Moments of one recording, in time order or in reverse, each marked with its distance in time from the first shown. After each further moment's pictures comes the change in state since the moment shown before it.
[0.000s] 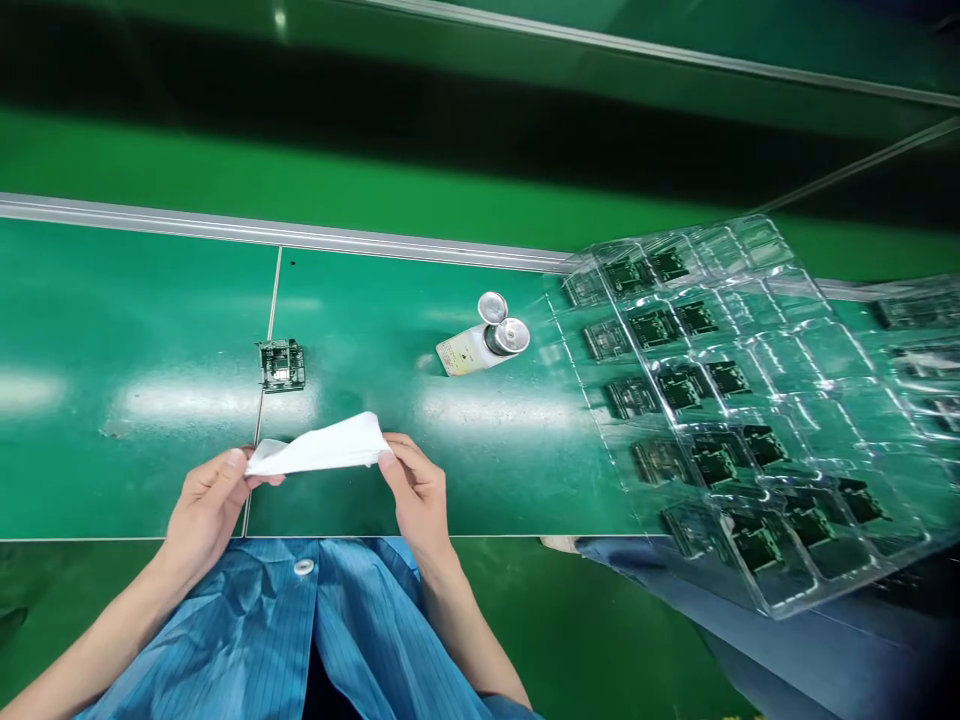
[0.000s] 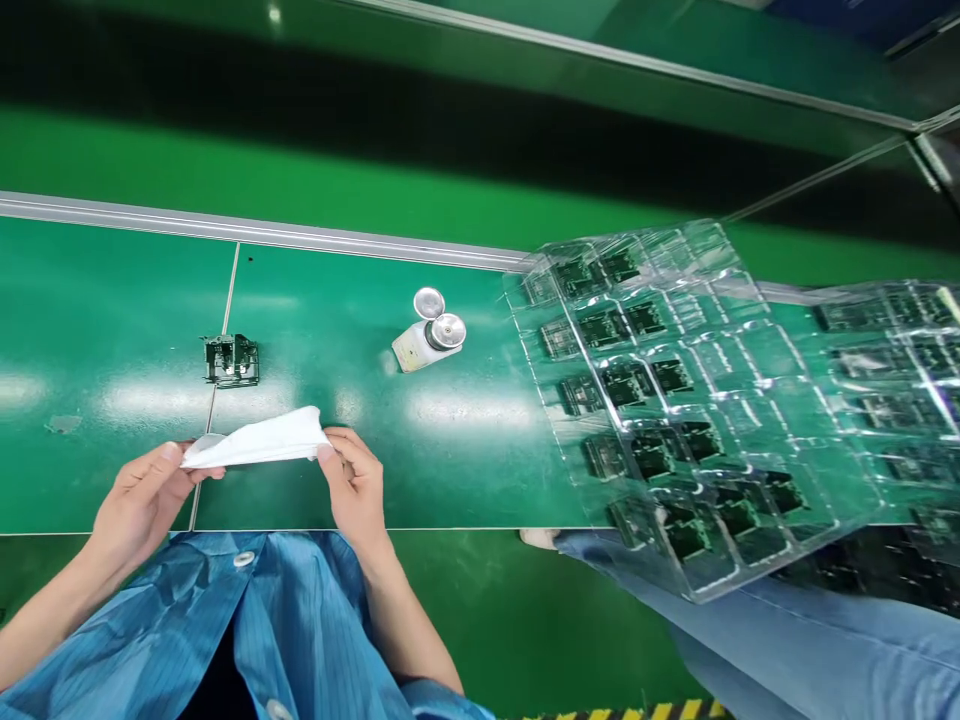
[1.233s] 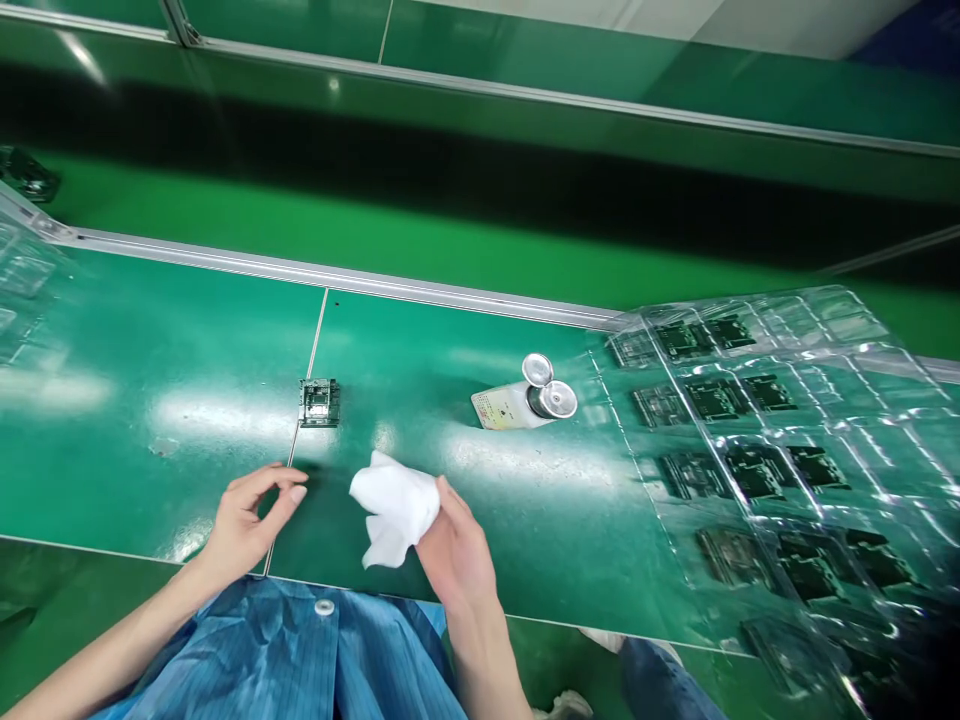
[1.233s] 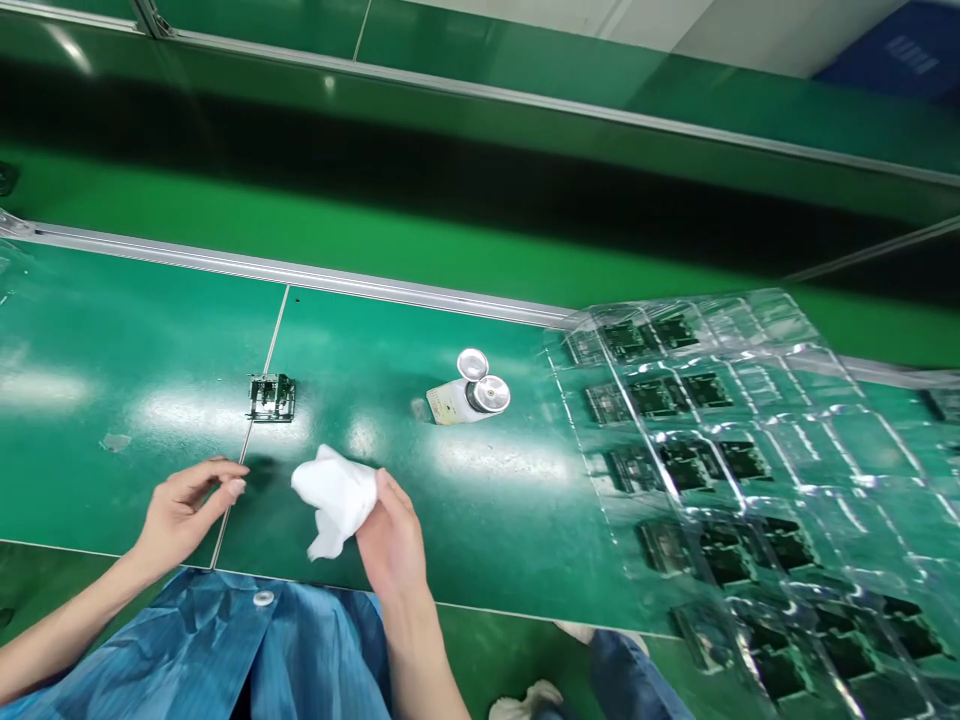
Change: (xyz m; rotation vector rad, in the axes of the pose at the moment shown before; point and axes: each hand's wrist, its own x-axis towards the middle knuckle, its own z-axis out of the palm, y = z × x) left_hand 0.019 0.001 0.002 0.565 -0.052 0.399; right_hand 0.019 0.000 -0.010 0.525 -0.122 0.387
